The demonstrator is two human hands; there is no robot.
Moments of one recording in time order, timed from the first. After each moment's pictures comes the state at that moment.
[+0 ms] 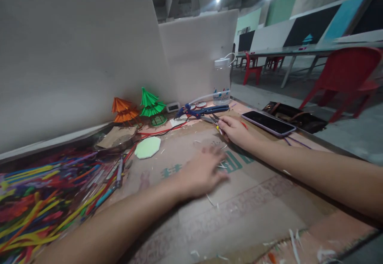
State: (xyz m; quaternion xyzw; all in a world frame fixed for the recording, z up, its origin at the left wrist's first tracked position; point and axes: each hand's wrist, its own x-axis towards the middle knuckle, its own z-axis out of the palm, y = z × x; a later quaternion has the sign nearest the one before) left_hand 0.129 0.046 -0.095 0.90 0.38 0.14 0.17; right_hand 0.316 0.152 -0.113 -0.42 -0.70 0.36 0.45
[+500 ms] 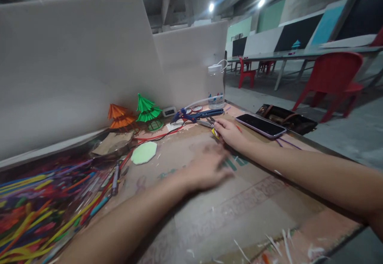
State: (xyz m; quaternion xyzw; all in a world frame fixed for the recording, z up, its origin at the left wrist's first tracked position) left_hand 0.163 0.070 -0.096 0.90 0.37 0.13 0.19; right_hand 0.317 0.153 -0.111 -0.41 -0.67 0.38 0.49
